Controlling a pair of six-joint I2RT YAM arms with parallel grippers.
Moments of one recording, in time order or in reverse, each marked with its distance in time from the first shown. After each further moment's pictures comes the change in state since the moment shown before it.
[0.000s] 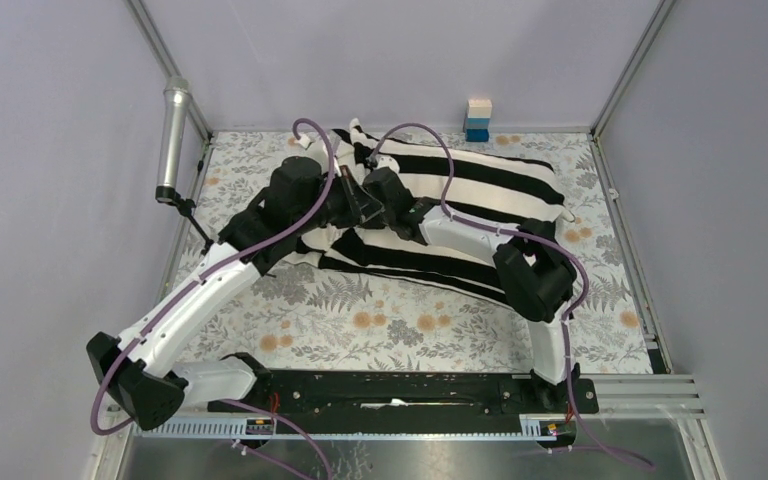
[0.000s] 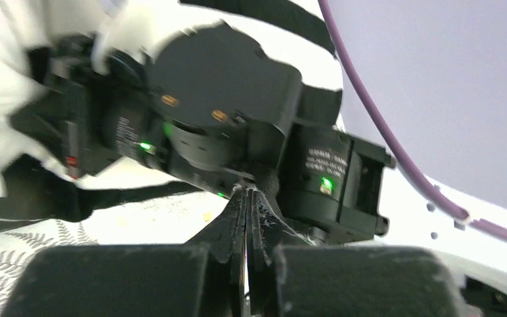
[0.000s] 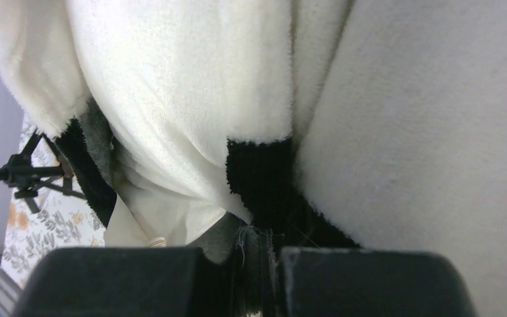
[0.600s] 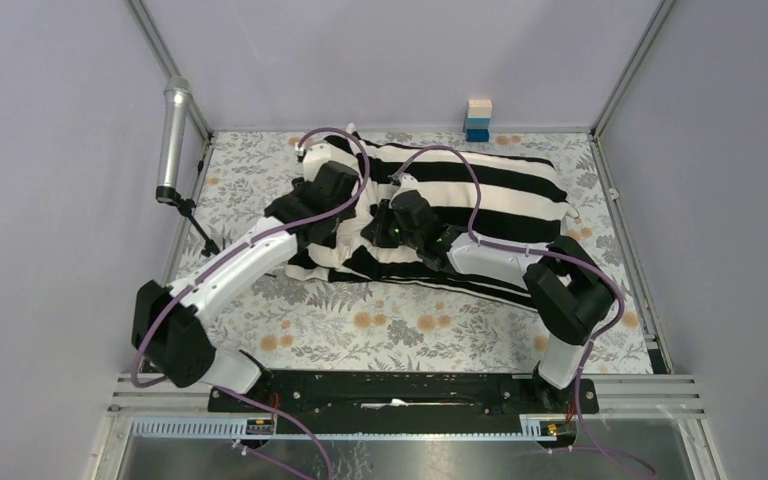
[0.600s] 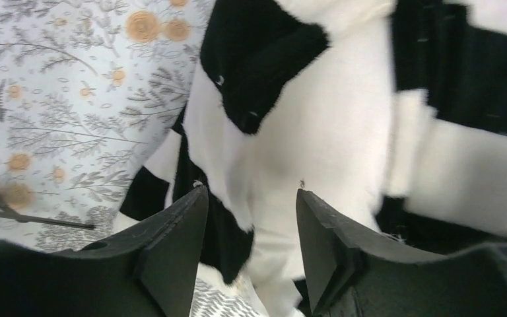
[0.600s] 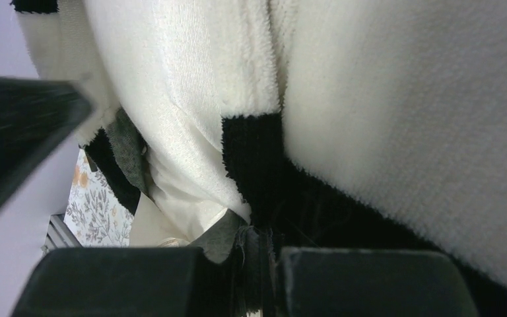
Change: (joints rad) left arm 0.001 0.193 -0.011 -0.157 -0.740 0.083; right arm 0.002 -0.248 -0.439 0.349 -0.093 0.095
